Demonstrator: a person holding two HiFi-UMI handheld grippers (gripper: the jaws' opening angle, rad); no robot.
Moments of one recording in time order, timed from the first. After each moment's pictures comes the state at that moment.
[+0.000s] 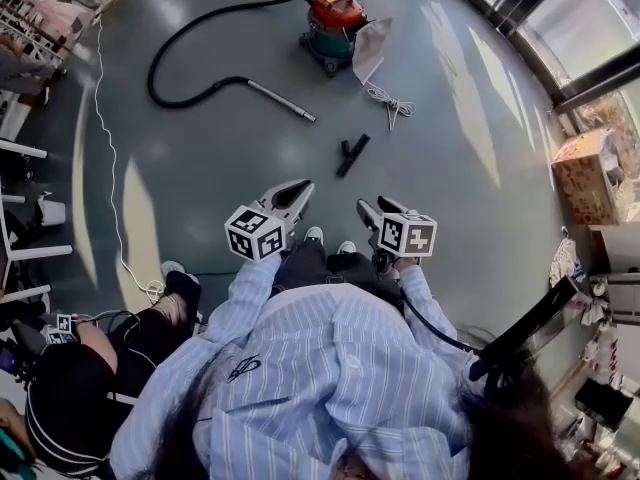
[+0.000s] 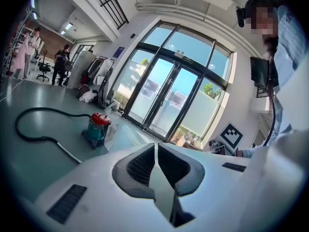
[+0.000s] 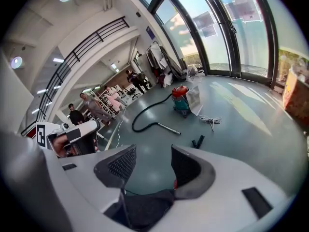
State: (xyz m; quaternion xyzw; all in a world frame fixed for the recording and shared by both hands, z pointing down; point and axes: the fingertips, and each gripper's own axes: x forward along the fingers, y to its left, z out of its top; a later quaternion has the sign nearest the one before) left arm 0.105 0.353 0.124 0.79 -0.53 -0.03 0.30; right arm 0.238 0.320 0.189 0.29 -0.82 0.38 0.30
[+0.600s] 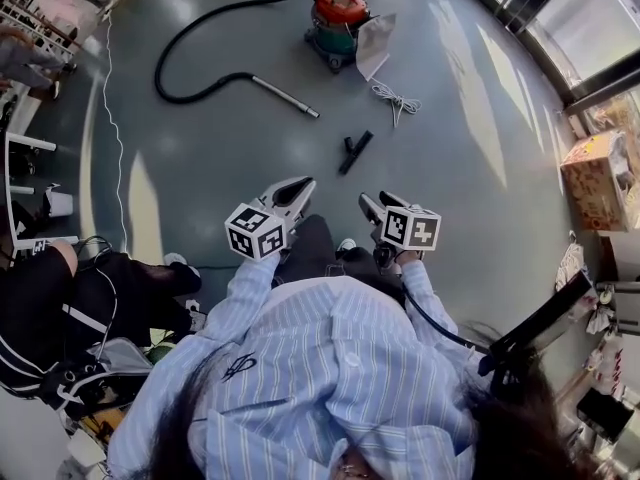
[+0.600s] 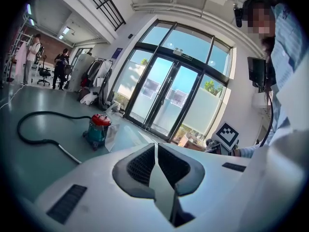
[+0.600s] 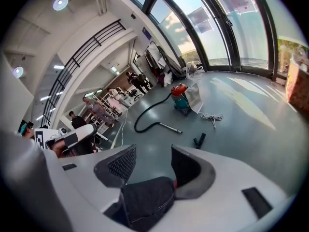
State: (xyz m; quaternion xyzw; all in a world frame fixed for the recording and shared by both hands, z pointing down) left arm 0.146 0.344 0.124 0.79 -0.54 -0.02 0.29; right arm 0.272 0.302 0.197 0.27 -0.83 0.41 0.28
